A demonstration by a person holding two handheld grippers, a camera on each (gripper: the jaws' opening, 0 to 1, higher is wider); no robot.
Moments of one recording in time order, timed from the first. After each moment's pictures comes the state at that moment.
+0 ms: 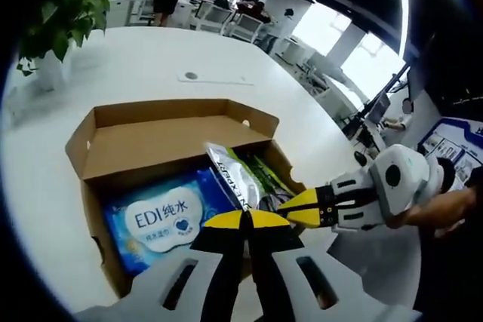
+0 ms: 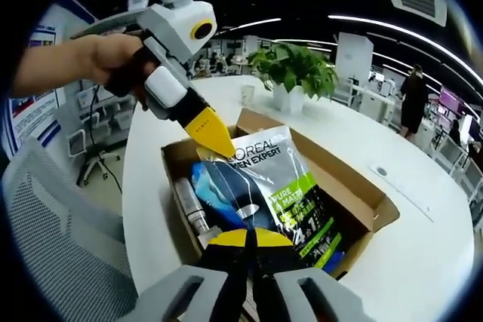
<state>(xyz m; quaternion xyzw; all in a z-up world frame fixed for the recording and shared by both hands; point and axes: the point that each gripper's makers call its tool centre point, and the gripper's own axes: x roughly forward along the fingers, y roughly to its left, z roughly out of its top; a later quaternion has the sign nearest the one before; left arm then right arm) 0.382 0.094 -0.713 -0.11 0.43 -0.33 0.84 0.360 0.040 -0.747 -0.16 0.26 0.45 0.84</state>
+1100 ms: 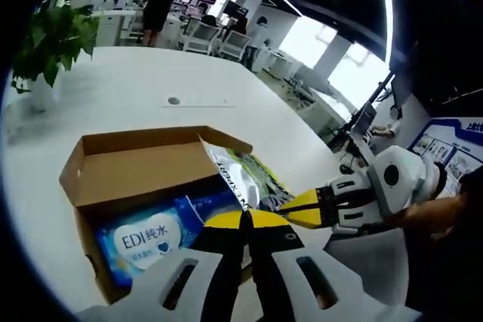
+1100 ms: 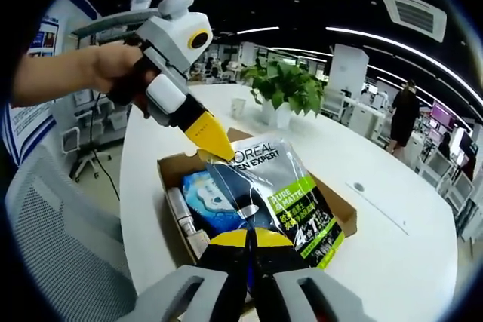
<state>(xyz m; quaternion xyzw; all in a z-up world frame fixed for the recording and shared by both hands) 0.385 0.055 -0.670 -0.12 0.38 -0.36 0.84 0.366 0.004 -0.704 -0.19 0.23 0.42 0.86</state>
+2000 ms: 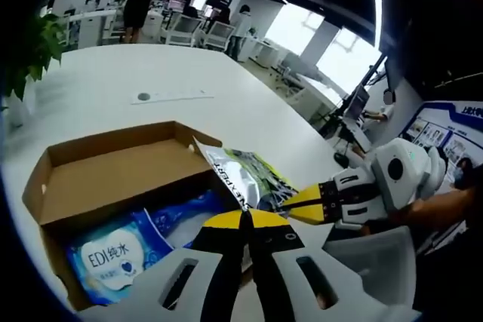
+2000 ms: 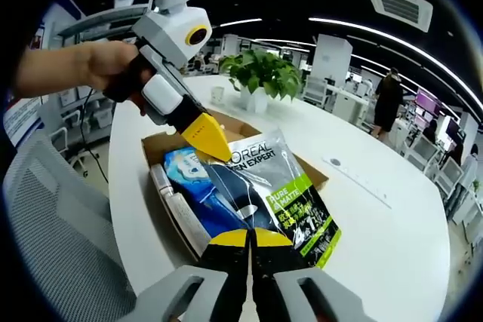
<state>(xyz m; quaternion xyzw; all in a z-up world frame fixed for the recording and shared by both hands) 0.392 -0.010 -0.694 -0.09 0.39 -0.39 0.83 0.365 -0.062 -0.722 -0.18 0.26 0.38 0.87</state>
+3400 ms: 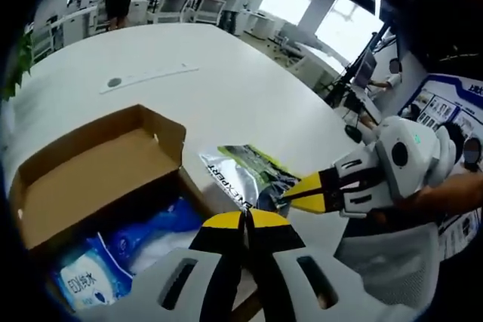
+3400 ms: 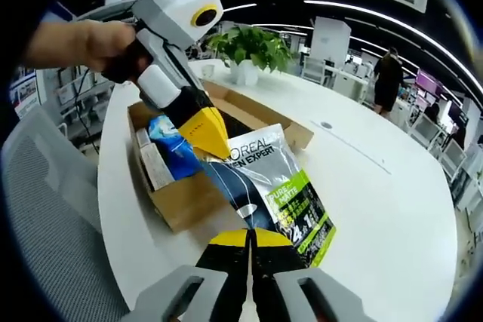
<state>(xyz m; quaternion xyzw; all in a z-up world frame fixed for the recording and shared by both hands) 0.403 -0.072 -0.751 -0.02 0.45 -0.40 0.80 0.377 -0.123 -0.782 -0.18 0.30 0.38 0.86</state>
